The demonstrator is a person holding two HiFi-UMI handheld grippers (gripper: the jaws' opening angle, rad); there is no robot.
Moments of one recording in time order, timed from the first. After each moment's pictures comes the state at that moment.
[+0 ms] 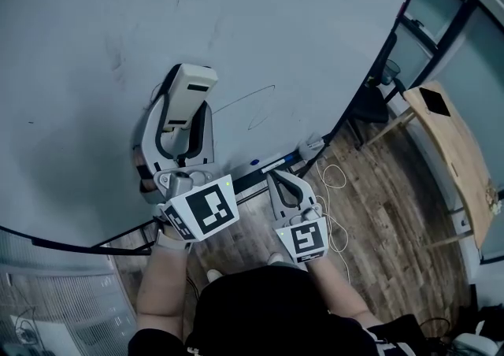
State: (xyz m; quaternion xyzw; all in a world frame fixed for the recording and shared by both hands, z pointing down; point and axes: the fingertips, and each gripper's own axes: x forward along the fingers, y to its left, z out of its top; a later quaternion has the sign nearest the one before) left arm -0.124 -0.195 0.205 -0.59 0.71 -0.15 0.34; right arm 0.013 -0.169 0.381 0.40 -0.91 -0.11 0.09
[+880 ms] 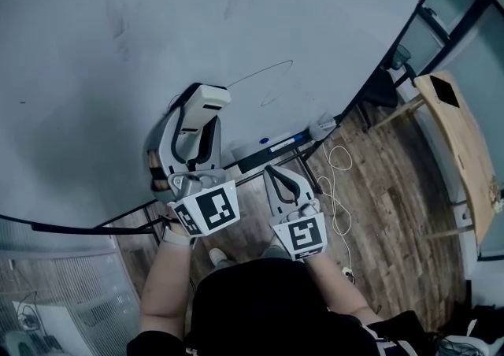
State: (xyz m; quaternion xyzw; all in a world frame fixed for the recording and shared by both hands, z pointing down) left arm -0.132 -0.185 0.299 -0.62 0.69 -0.20 0.31; right arm -0.014 -0.143 0.414 0.37 -0.92 -0.06 0.10
